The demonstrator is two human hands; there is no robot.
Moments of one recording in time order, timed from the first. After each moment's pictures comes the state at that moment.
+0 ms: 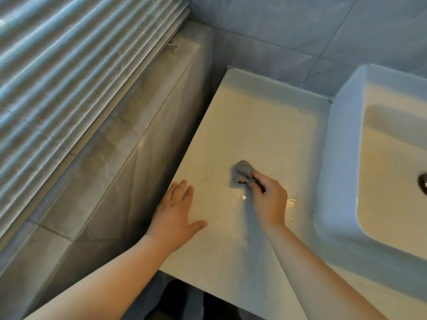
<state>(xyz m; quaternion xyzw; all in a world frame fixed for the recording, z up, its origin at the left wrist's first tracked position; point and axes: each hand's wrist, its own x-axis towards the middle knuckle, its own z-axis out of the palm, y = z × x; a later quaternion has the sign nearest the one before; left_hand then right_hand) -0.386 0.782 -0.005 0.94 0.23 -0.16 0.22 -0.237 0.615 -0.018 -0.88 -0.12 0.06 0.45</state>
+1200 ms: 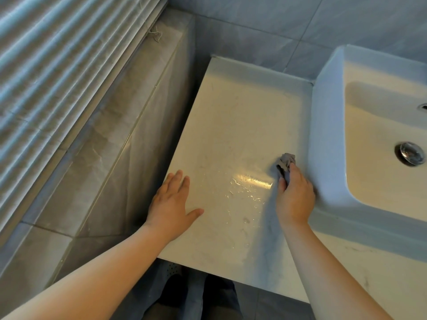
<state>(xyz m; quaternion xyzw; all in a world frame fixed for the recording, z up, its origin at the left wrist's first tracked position) -0.393 0.791 -0.010 0.94 0.19 -0.18 0.21 -0.240 0.551 -0.040 -0.98 -0.04 -0.07 0.18</state>
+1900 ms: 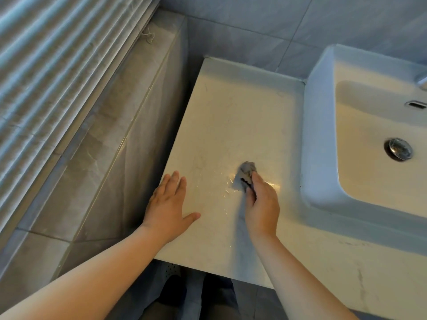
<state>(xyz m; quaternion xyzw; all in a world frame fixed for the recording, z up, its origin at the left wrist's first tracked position) -0.393 0.793 -0.010 0.95 0.16 -0.21 0.17 -0.298 0.592 -0.037 -0.93 -0.08 -0.01 0.37</state>
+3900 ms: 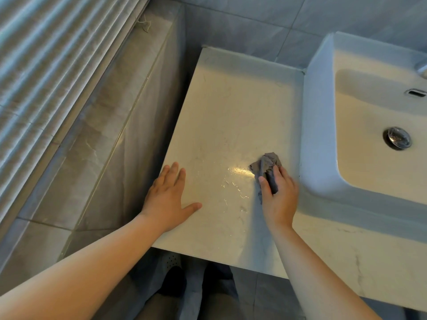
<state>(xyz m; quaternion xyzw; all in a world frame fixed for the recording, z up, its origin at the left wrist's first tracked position) -0.395 0.797 -0.007 0.95 0.15 -0.22 0.17 -0.286 0.554 -0.041 -0.94 -0.02 -0.02 0.35</state>
